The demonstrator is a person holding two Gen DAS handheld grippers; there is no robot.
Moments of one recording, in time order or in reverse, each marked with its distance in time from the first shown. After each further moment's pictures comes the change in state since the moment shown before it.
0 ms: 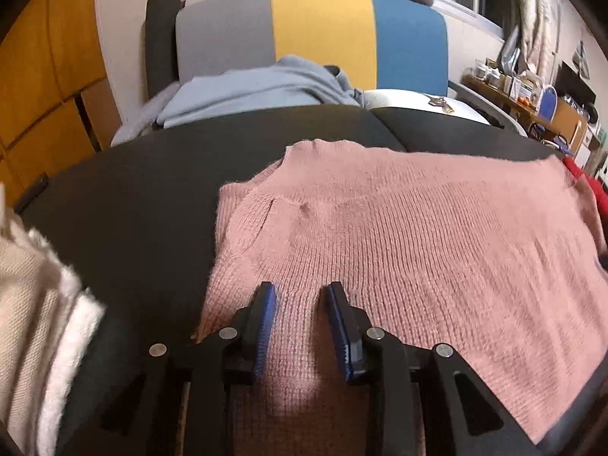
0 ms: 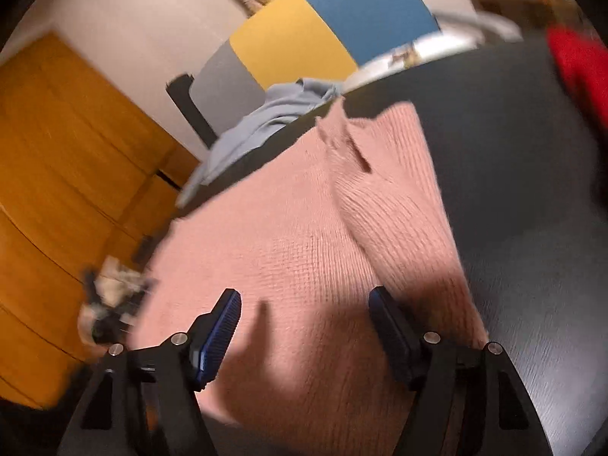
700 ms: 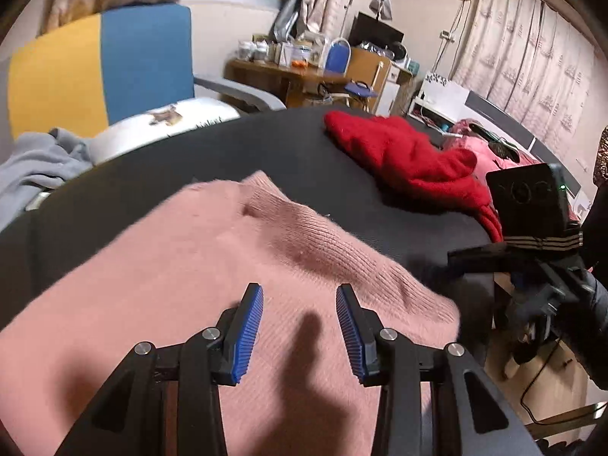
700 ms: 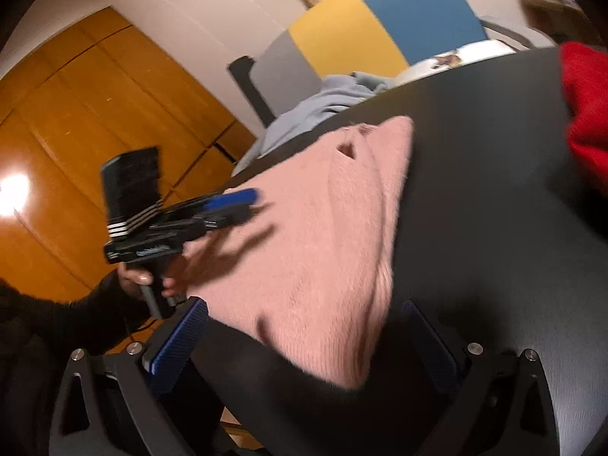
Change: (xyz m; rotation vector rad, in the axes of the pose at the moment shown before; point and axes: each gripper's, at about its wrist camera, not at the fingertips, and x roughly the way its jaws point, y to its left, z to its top) left arm -0.018 -0.293 0.048 0.452 0.006 -0.700; right arm -0.063 -0.021 -0.030 -0.221 0.076 0.184
